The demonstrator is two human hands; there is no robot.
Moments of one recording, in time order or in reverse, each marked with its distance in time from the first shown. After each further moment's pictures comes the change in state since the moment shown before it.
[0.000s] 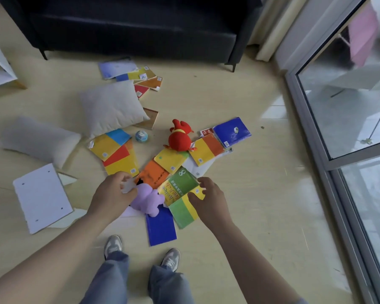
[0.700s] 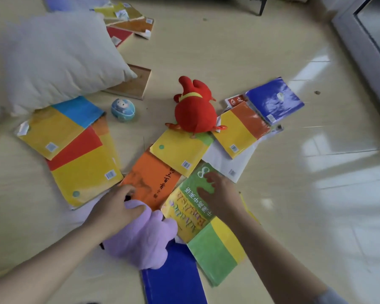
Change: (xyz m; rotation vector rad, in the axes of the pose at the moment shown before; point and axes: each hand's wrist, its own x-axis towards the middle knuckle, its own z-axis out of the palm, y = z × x) left_hand 0.350 -0.283 0.295 0.126 -0.252 0.076; right_hand 0.353 0.220 0.322 -0.208 -0.056 0.006
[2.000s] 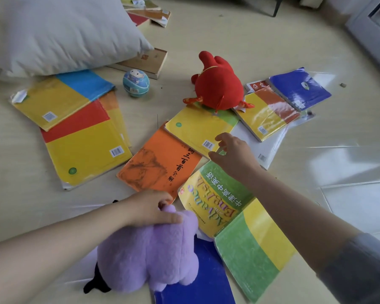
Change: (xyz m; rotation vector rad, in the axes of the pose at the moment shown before) left_hand 0.068 -0.099 0.118 0.161 -0.398 0.278; right_hand 0.081 0.034 0.108 -0.106 0.207 -0.213
